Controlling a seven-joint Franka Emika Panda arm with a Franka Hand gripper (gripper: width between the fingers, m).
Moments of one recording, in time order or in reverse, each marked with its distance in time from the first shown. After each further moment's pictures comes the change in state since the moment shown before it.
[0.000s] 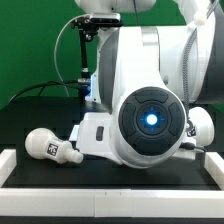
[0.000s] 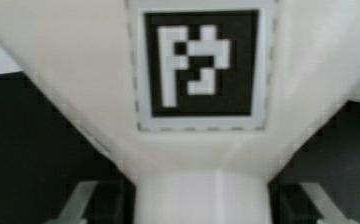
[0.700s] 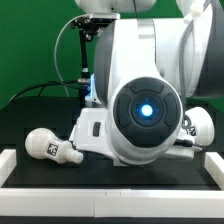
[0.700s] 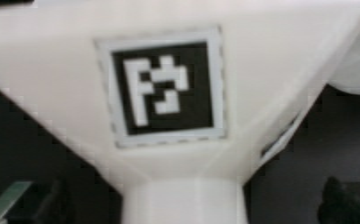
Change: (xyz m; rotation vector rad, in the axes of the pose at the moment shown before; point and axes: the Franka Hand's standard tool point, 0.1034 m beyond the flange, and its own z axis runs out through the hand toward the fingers) arm 0.002 0.001 -0.002 0.002 0.013 0.009
